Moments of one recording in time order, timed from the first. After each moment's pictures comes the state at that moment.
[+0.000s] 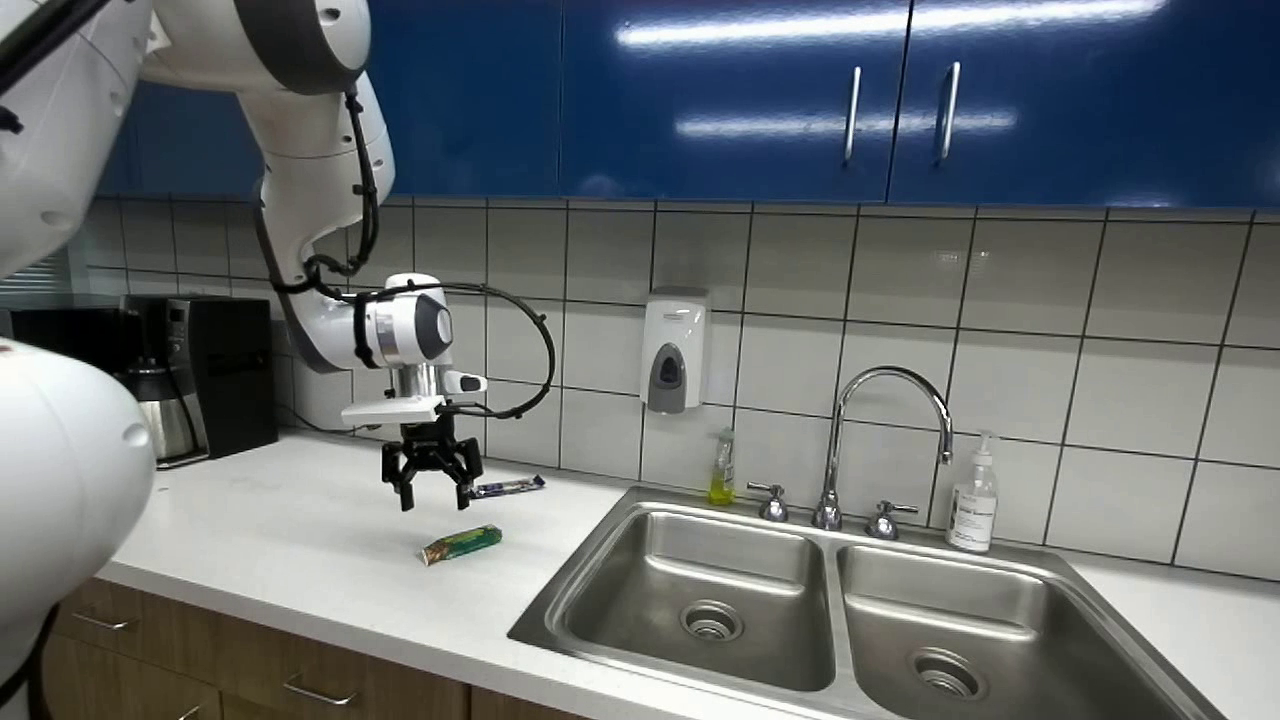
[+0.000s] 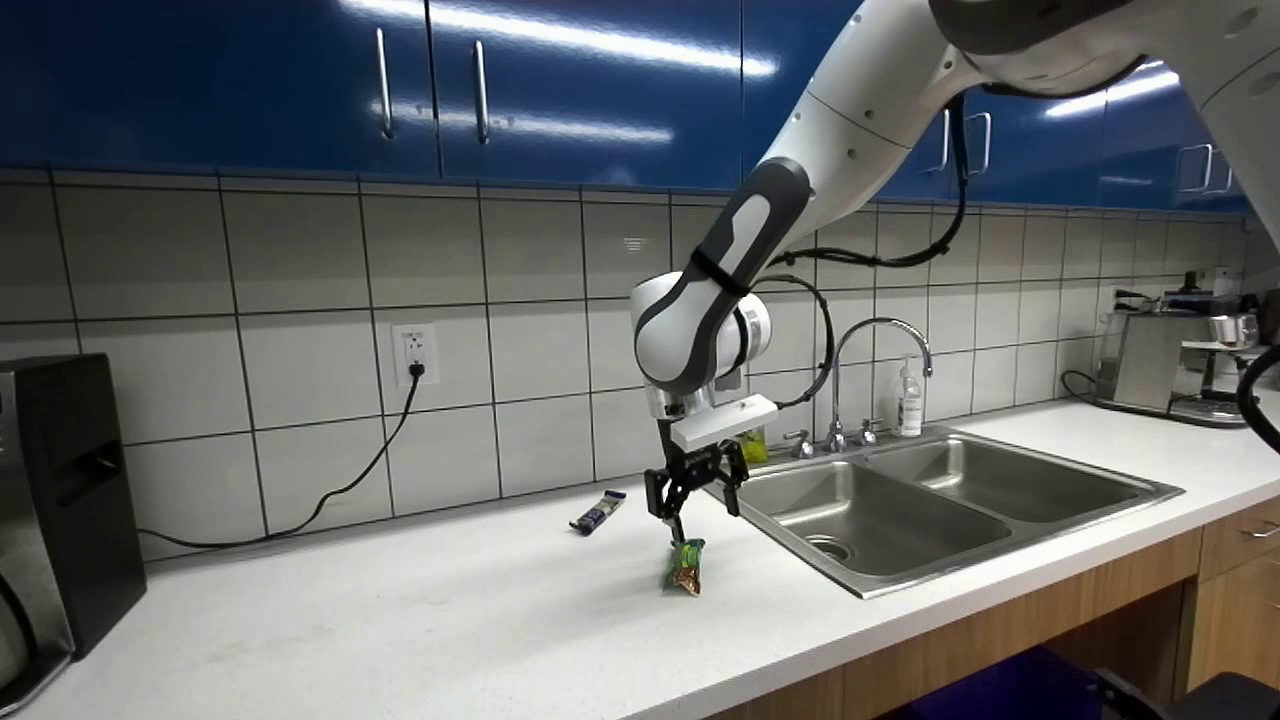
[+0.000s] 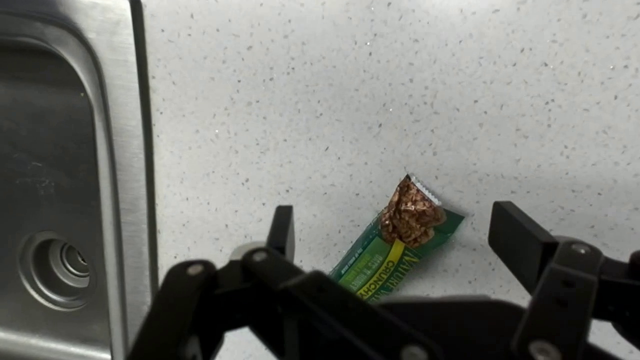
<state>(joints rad) 0.22 0.43 0.06 -2.02 -0.23 2.34 0.29</state>
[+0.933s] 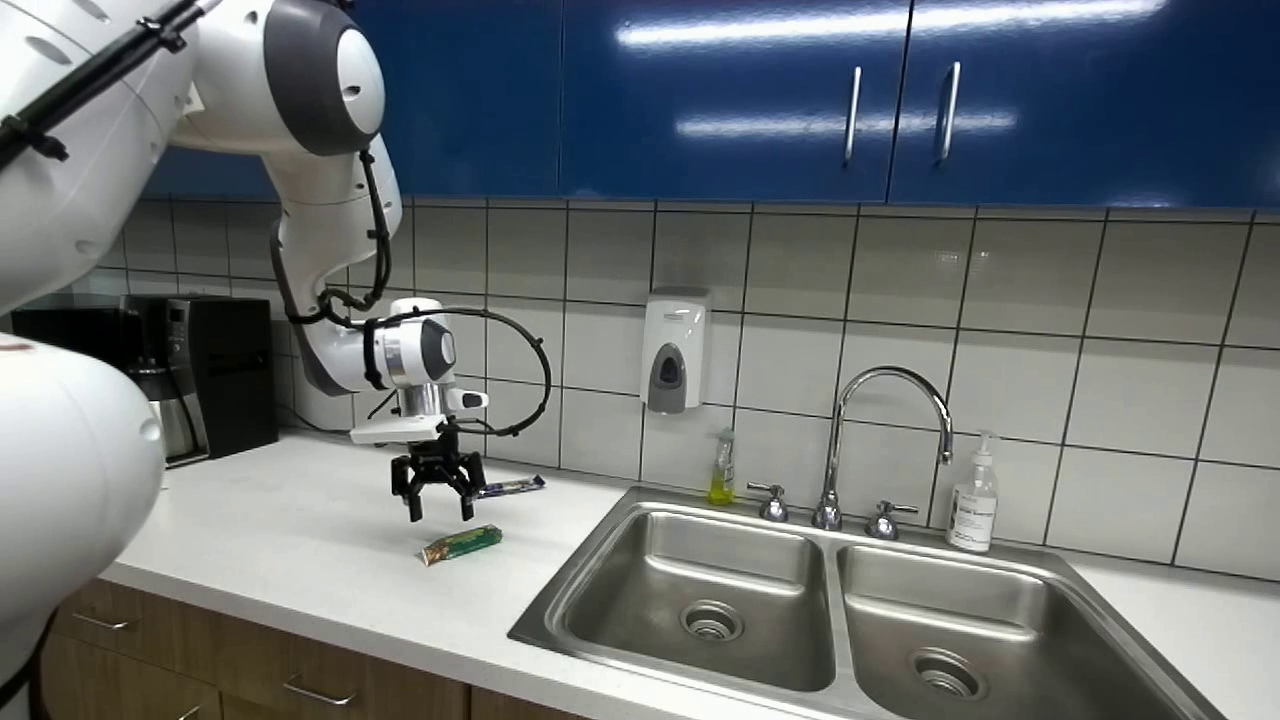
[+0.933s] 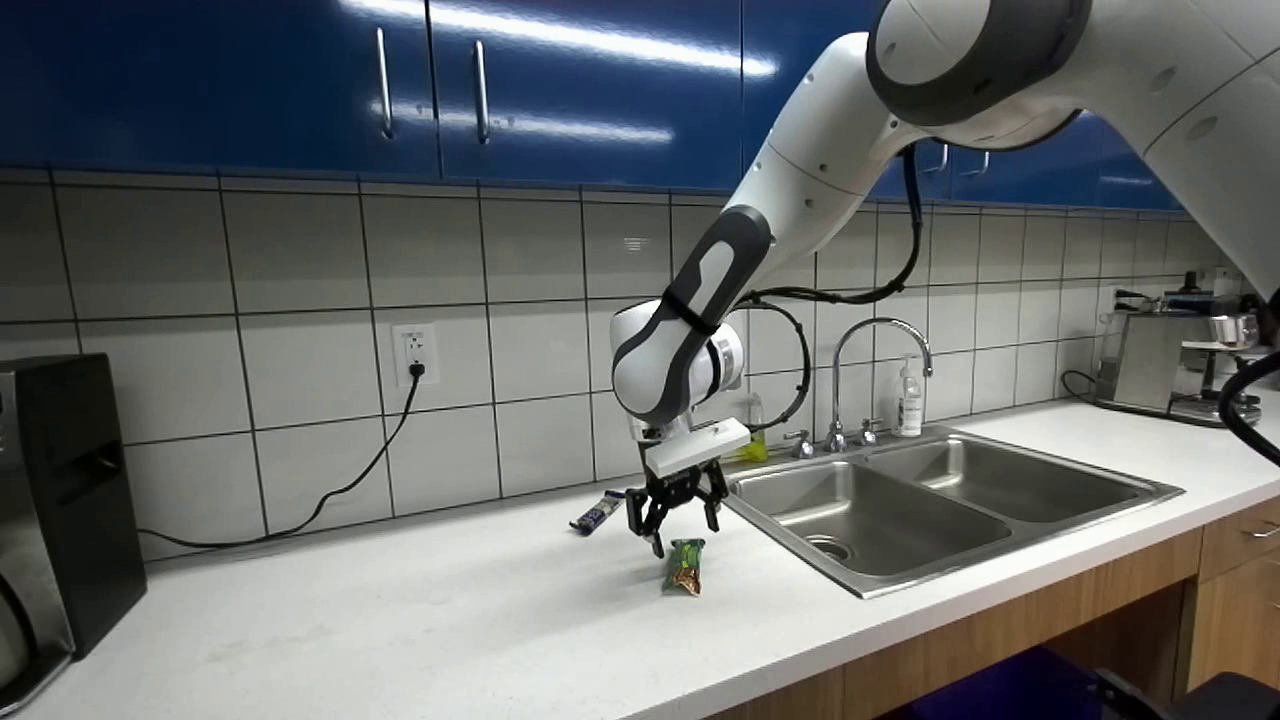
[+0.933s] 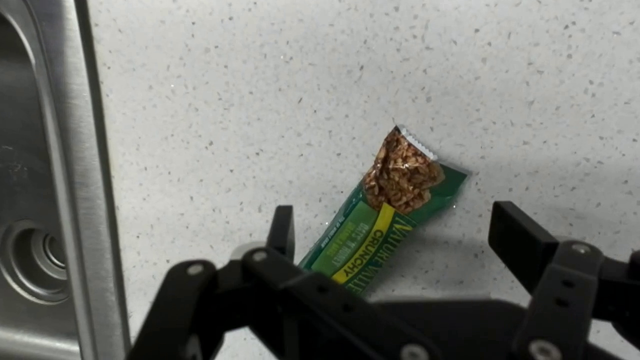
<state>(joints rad) 0.28 0.58 0.01 -1.87 -0.23 2.35 0.34</state>
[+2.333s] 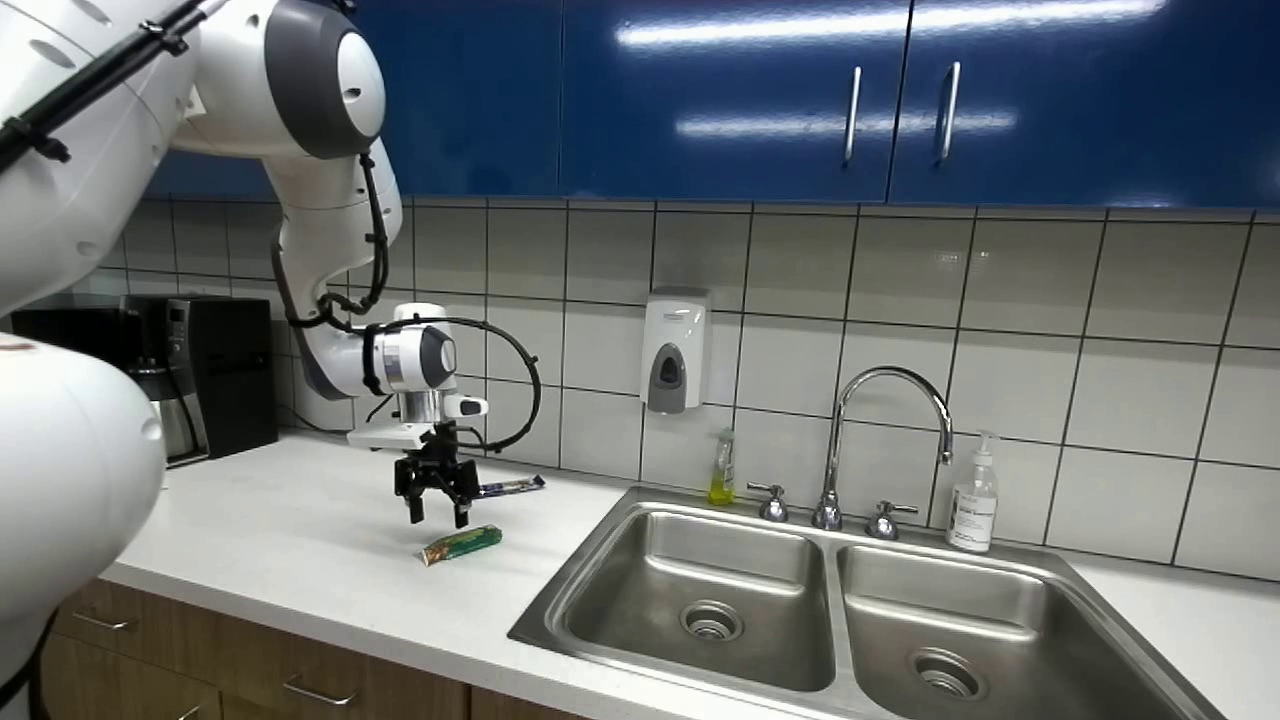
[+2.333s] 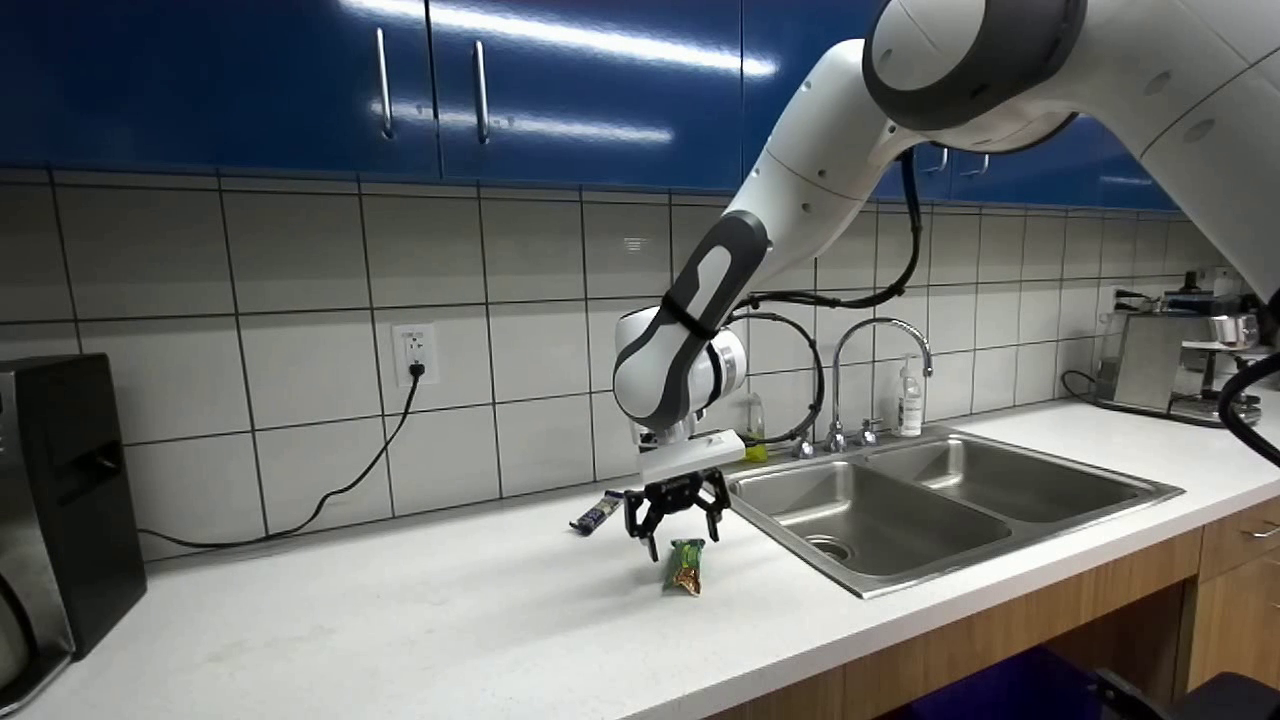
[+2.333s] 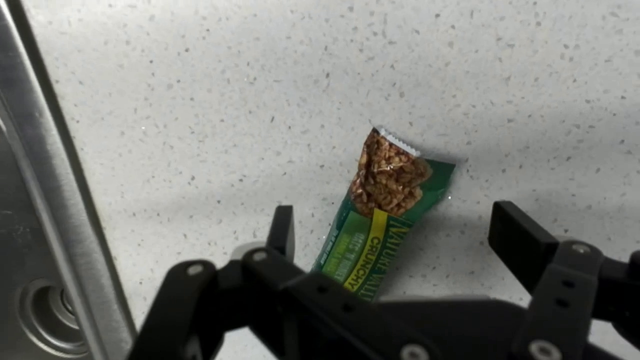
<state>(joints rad) 0.28 0.59 0.00 -1.89 -0.18 2.39 0.49</state>
